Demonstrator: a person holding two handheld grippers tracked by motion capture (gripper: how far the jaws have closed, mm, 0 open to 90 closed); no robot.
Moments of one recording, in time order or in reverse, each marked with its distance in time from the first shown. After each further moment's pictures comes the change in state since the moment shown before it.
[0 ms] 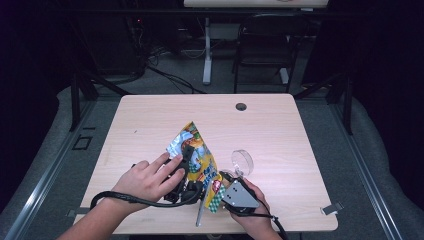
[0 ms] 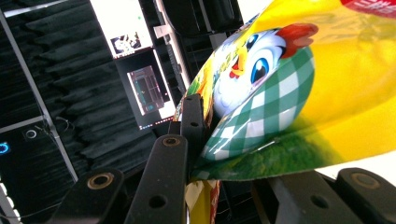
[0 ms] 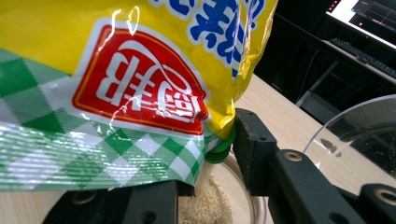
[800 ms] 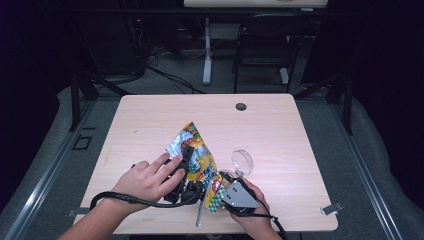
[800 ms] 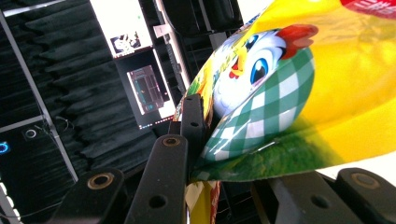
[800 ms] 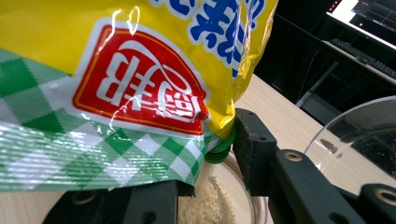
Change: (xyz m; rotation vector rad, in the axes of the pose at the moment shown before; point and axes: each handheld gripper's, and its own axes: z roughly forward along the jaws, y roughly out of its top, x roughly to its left) left arm 0.001 0.000 -0.001 0.006 -0.009 0.007; right arm 0.001 0.000 0.000 -0.003 -0.002 -0.002
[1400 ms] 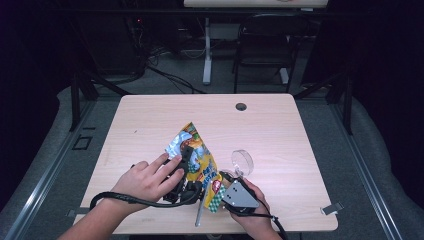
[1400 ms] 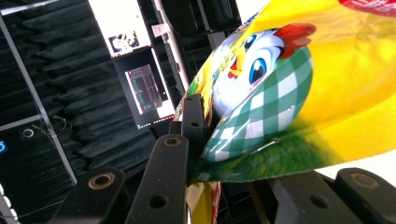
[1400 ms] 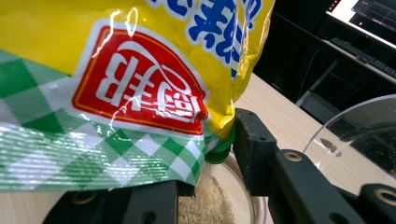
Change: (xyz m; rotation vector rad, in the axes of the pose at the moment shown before) left arm -0.003 -0.002 0.001 0.002 -0.010 -0.015; right arm -0.001 0.000 0.000 0.008 0.001 0.001
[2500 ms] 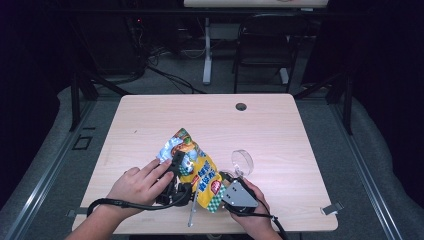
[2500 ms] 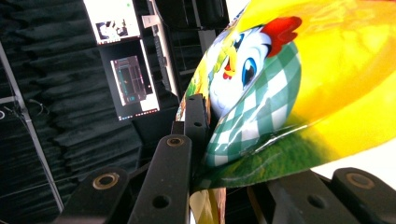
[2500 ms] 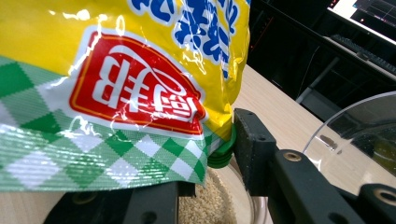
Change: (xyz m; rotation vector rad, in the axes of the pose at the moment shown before) left arm -0.025 -0.014 0.005 -0.002 -0.038 -0.114; right arm 0.000 0.000 0.001 0.016 -0.005 -0.004
